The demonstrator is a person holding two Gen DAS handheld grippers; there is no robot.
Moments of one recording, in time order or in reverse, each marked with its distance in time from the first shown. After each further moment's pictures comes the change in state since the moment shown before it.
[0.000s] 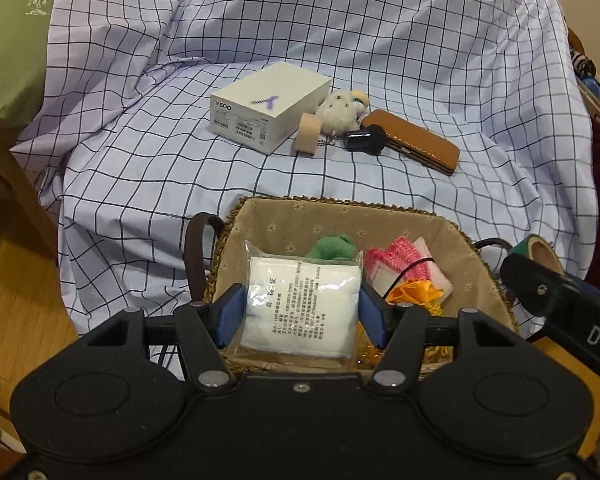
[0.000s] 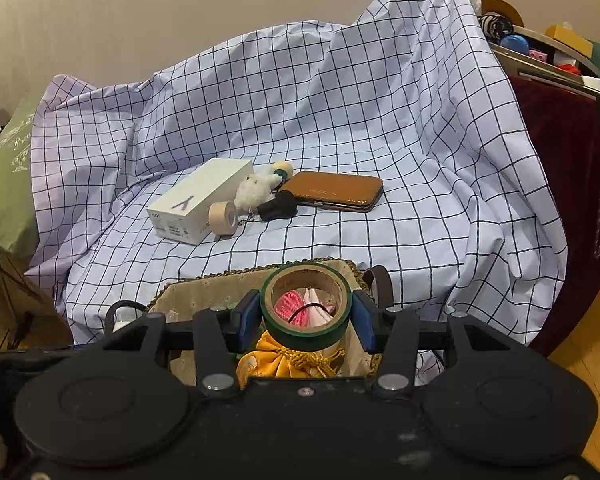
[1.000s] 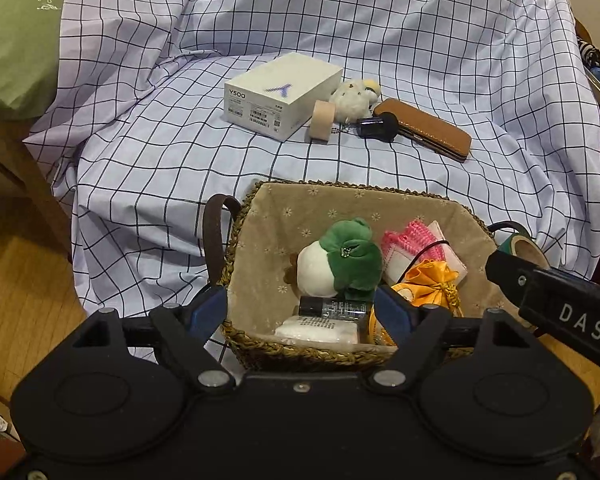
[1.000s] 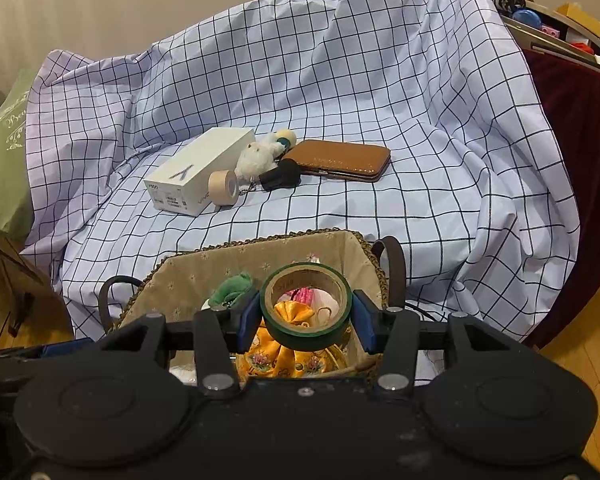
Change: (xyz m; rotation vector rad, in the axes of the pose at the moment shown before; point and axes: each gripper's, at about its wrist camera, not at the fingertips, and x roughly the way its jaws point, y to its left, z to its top) left arm -0.003 0.004 -0.009 0.001 0.021 0.033; right arm 0.017 0.000 -0.005 -0.011 0.090 0.012
